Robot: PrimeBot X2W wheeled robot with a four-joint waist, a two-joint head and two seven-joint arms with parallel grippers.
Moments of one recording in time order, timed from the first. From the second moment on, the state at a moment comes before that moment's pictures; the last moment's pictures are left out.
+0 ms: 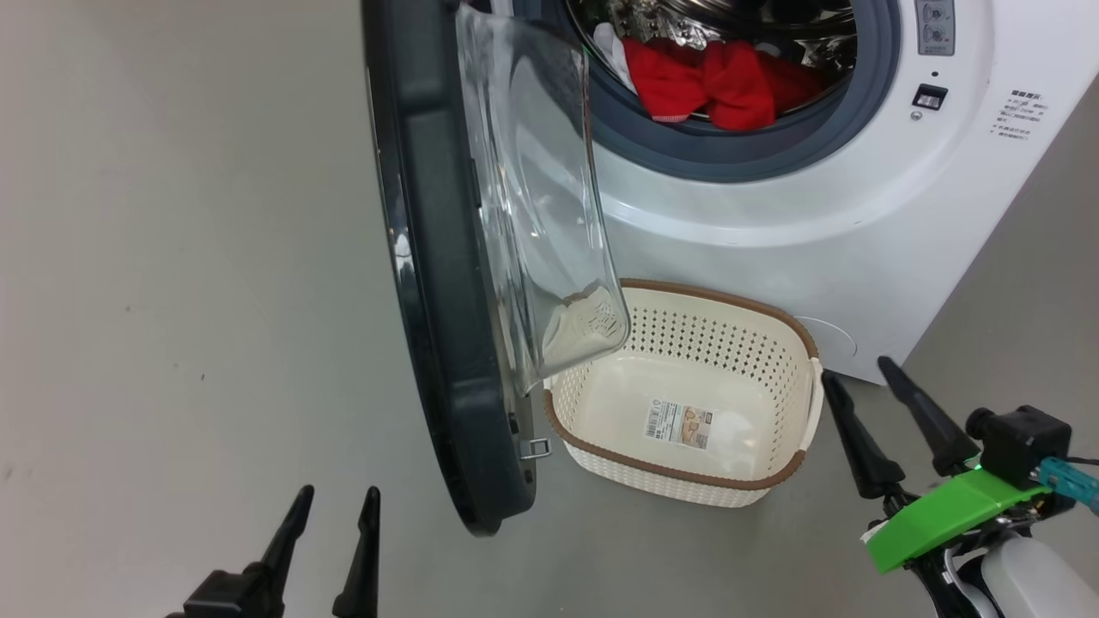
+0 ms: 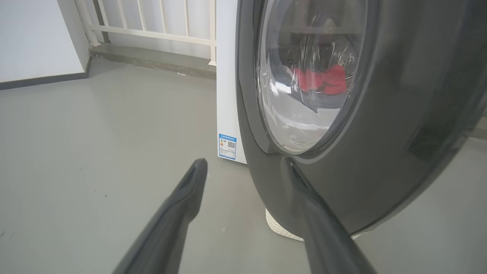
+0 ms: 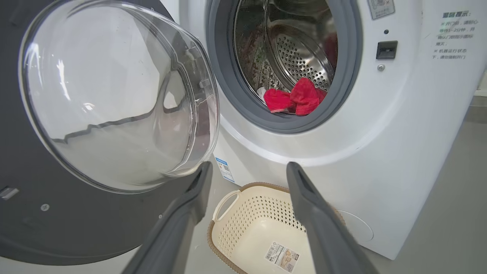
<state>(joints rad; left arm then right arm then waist) -0.03 0.04 -0.07 0.27 -0.23 -0.10 -0.25 -0.20 -0.30 0.27 0.36 0.63 0.12 -0.25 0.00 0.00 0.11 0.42</state>
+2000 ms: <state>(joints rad) -0.10 0.04 -0.41 0.05 -0.37 -0.02 -0.26 -0.06 -0.17 0.05 0.31 0.34 0.13 -0.25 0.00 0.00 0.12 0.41</state>
